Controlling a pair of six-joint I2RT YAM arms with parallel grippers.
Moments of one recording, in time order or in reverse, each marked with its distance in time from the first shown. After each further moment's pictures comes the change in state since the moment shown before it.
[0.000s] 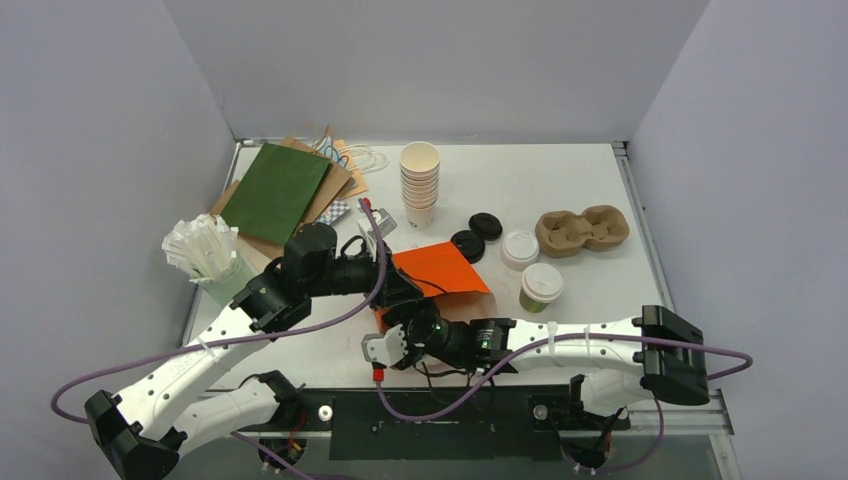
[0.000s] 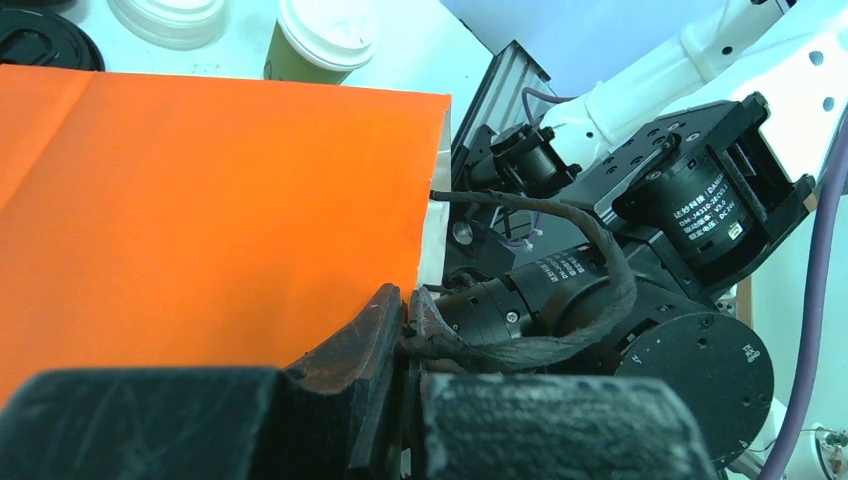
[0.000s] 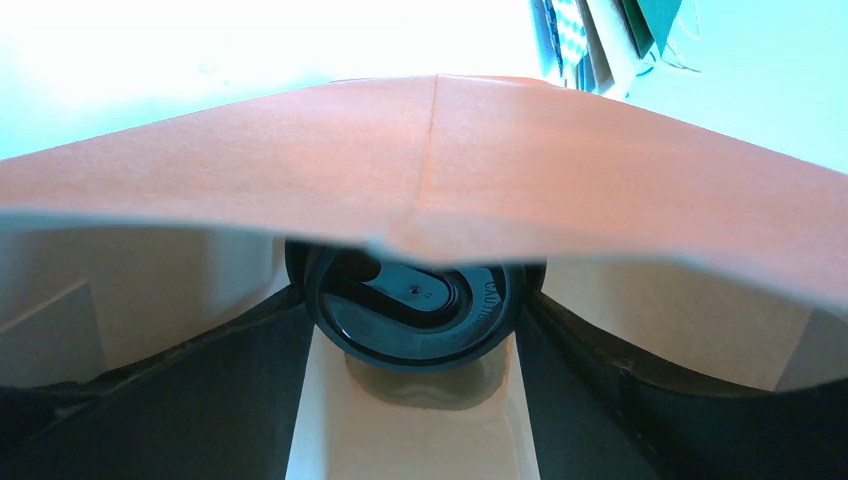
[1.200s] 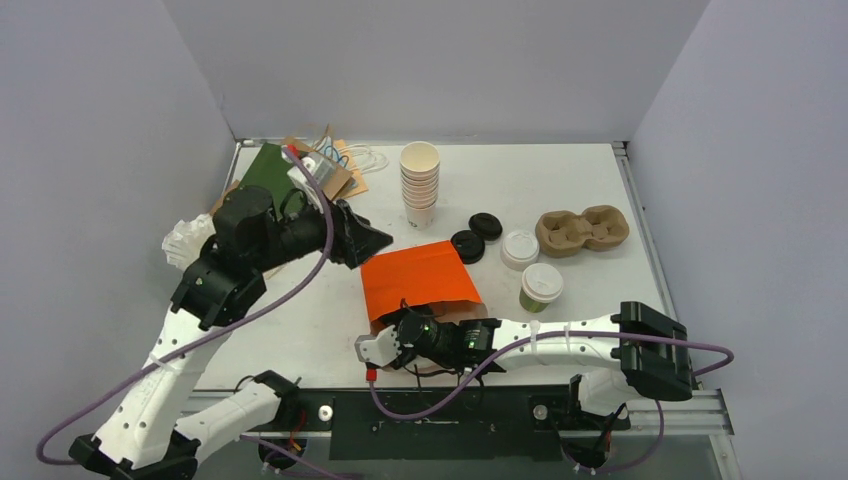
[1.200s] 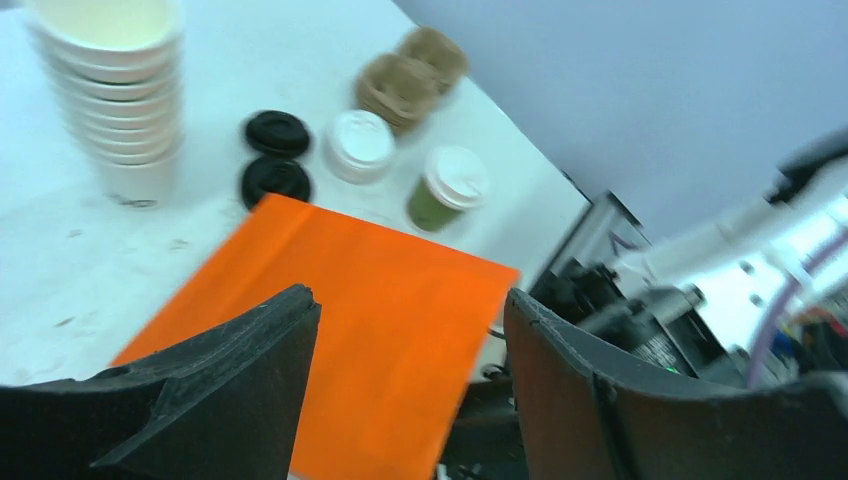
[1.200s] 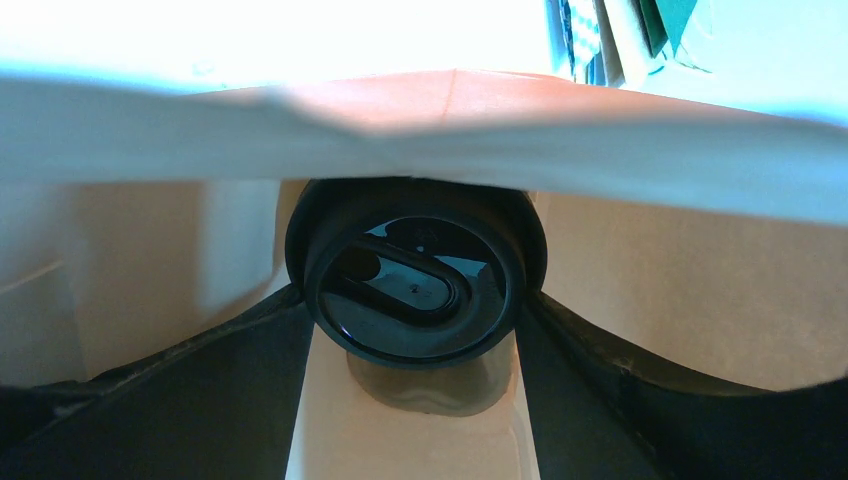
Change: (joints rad) left arm 0.176 -0.006 0.346 -0.242 -0.103 0.079; right arm -0.002 0.085 0.027 0.023 0.028 -0.016
